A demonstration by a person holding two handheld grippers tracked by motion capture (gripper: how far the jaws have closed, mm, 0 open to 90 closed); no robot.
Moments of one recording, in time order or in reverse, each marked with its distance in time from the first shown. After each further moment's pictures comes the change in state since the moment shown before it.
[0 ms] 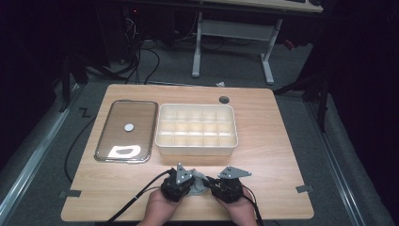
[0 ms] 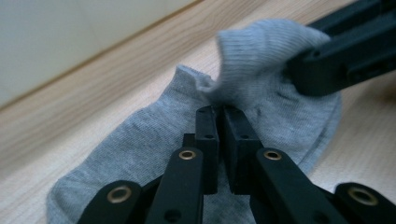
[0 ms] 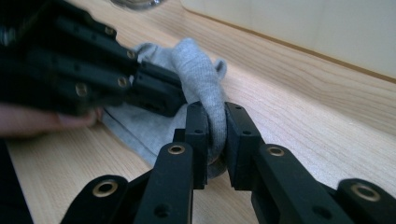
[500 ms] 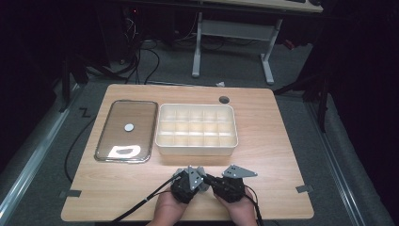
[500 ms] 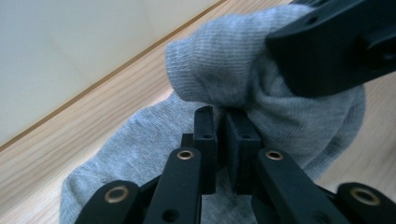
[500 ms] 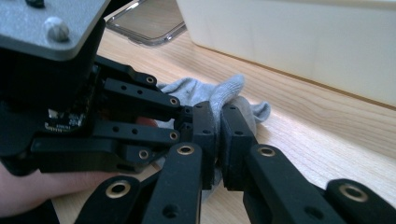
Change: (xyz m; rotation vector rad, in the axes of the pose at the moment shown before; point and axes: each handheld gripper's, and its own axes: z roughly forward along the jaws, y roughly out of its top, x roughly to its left) left arm -0.023 0.013 0.017 -0.013 0.085 0.066; right arm 0.003 0.007 -0.012 -0.096 0.032 0.041
